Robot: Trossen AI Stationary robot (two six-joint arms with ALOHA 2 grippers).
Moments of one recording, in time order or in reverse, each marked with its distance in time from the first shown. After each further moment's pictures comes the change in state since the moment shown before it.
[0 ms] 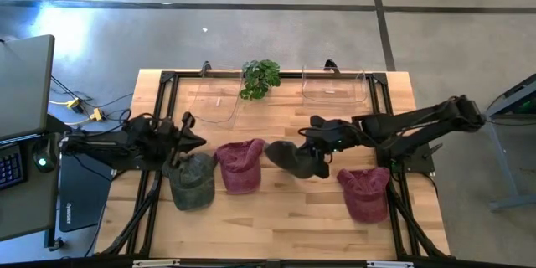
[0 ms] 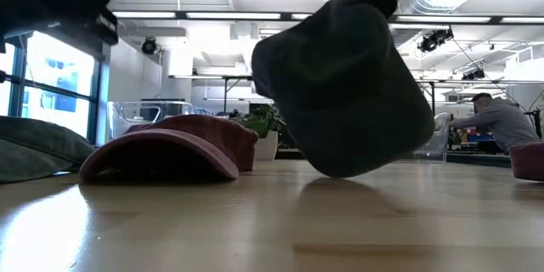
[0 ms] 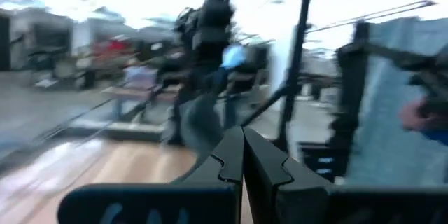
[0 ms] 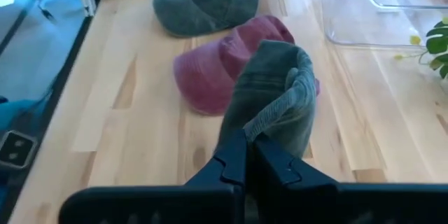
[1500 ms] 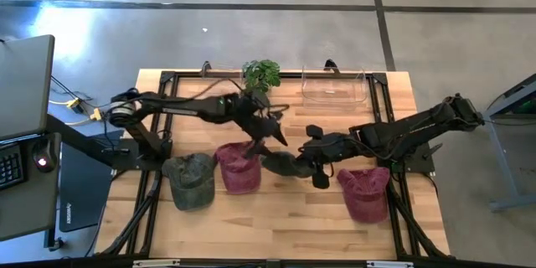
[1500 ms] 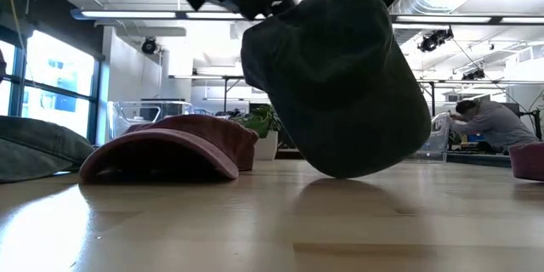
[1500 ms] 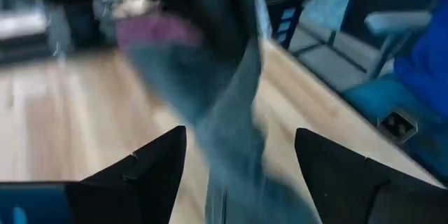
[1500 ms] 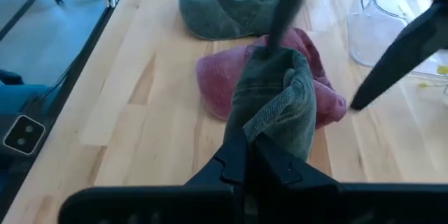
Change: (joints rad) left arm 0.119 1.598 1.192 -0.412 0.521 0.437; right arm 0.110 0.033 0.000 0.059 0.067 -0.053
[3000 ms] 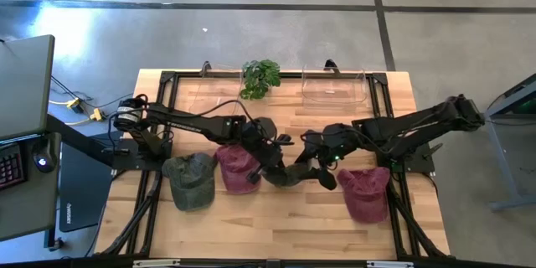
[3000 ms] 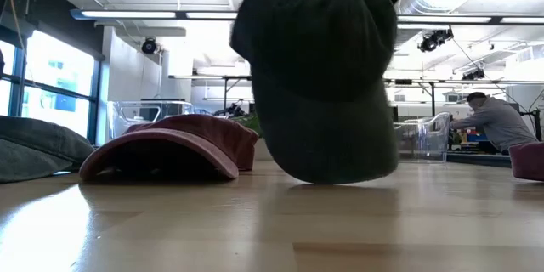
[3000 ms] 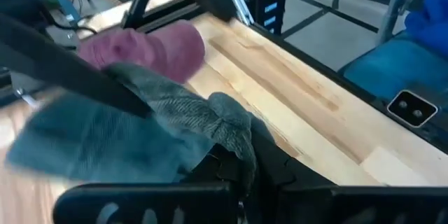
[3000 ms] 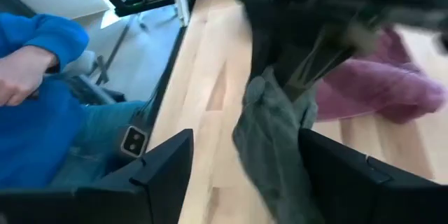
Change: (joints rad) left arm -0.177 0.044 0.064 -0.002 -0.189 0.107; right arm -0.059 -0.017 0.000 0.033 -0.331 0.166
